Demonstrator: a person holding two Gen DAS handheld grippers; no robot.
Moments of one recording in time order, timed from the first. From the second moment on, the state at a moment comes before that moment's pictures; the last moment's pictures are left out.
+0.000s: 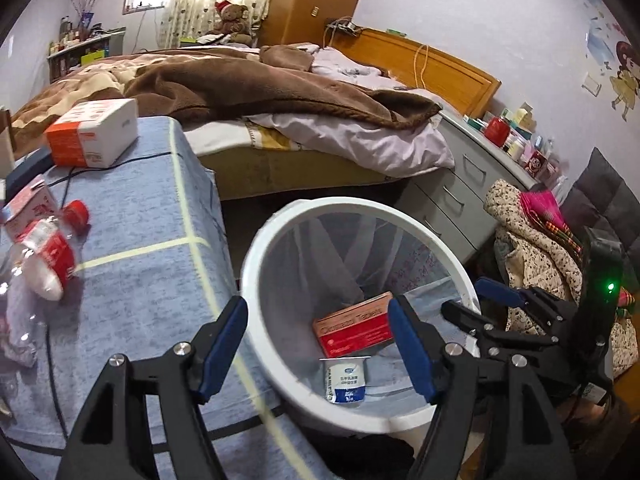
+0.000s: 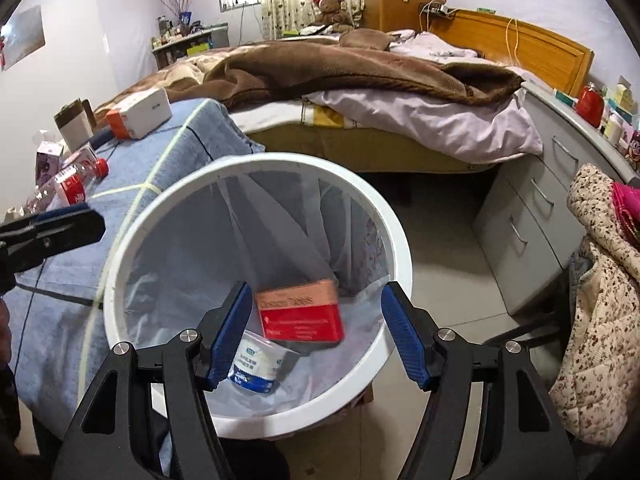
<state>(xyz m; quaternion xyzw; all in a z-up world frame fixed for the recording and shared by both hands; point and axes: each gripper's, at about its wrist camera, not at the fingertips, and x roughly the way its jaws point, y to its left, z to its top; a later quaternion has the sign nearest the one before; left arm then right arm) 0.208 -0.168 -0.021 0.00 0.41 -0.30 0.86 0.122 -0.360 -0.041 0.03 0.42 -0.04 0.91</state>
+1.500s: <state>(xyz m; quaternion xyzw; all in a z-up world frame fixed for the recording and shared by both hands) 0.210 0.175 -0.013 -0.15 0.36 0.00 0.92 0.212 -0.144 -0.007 0.07 0.37 0.11 0.92</state>
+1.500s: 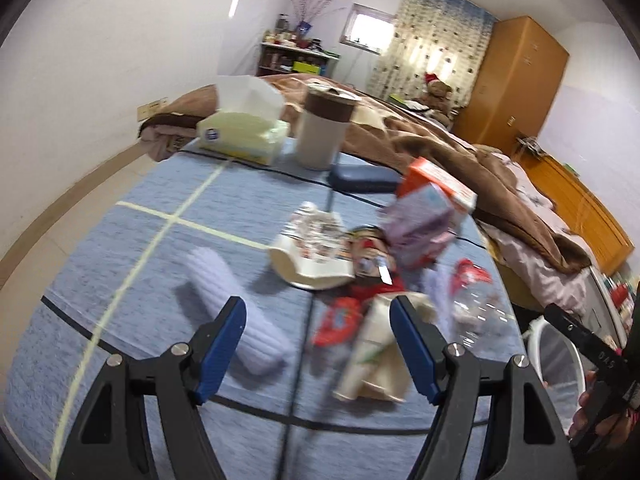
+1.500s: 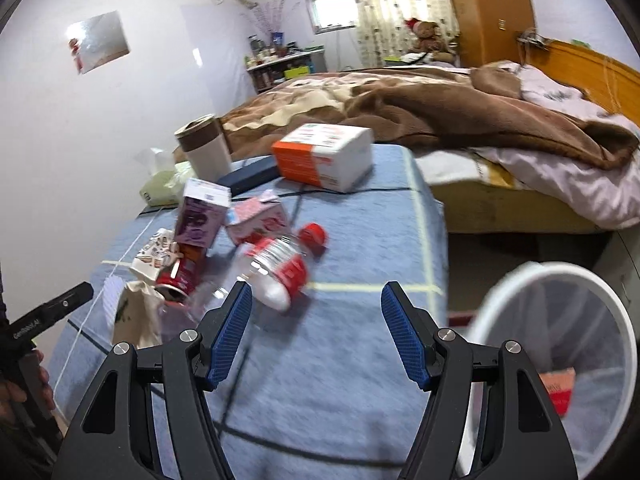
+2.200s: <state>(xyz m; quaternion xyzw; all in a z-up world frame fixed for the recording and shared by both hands) 0.250 0.226 -0.073 -0.23 0.43 0.03 0.87 0.271 -0.096 -0.038 0.07 0.46 0.10 0.88</state>
